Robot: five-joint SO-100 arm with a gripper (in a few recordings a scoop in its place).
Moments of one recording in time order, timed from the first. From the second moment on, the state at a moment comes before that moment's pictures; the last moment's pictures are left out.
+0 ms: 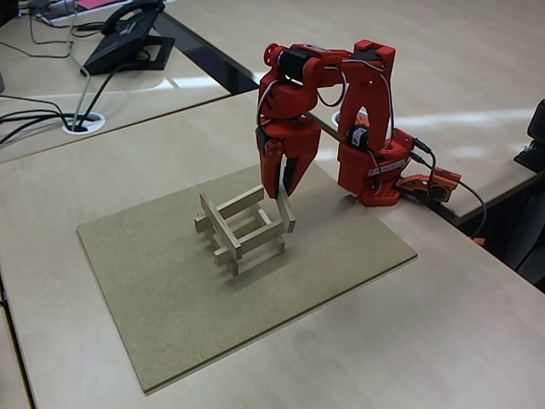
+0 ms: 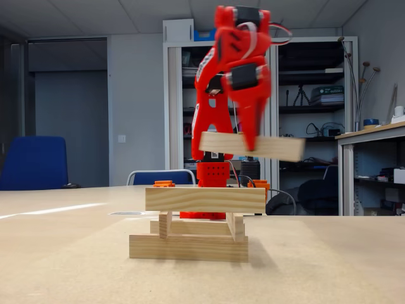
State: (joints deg) arm -16.8 92.5 74.5 101.9 25.7
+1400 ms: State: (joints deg) arm -9.9 89.0 86.2 94.8 6.3
